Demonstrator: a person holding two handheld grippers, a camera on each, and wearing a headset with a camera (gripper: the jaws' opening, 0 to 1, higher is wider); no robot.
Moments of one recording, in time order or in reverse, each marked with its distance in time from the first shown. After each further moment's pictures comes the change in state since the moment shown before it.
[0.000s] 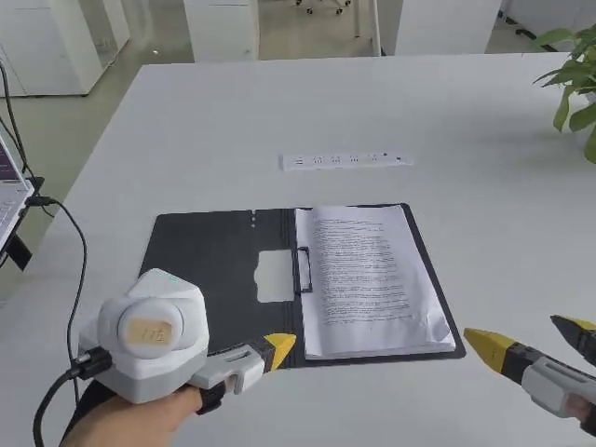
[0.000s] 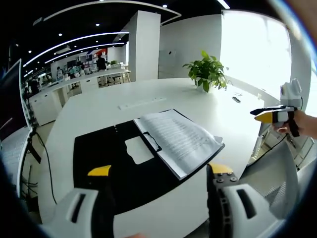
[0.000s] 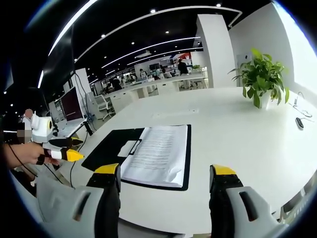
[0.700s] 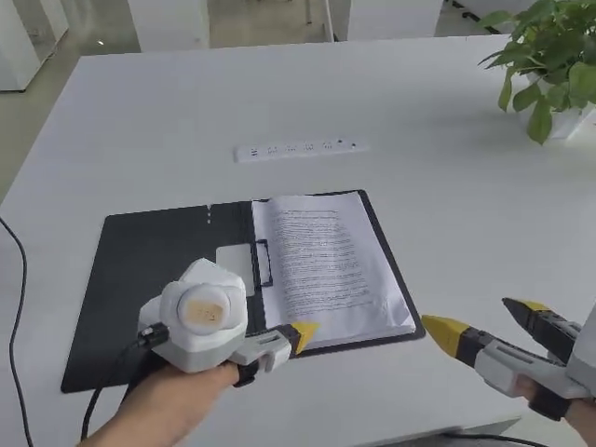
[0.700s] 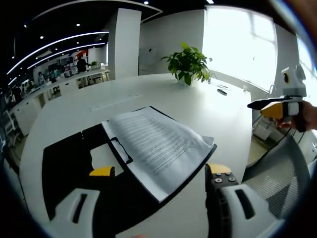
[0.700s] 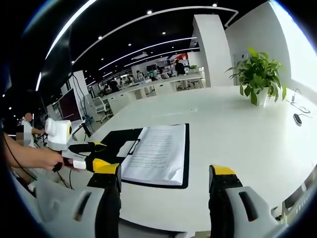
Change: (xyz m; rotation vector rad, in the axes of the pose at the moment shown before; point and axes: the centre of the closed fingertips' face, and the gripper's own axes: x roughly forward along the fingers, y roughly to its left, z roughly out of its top) left arm 0.082 -0.055 -0.005 0.076 0.025 -0.152; right arm -0.001 -0.004 -0.006 0.024 -0.008 -0.020
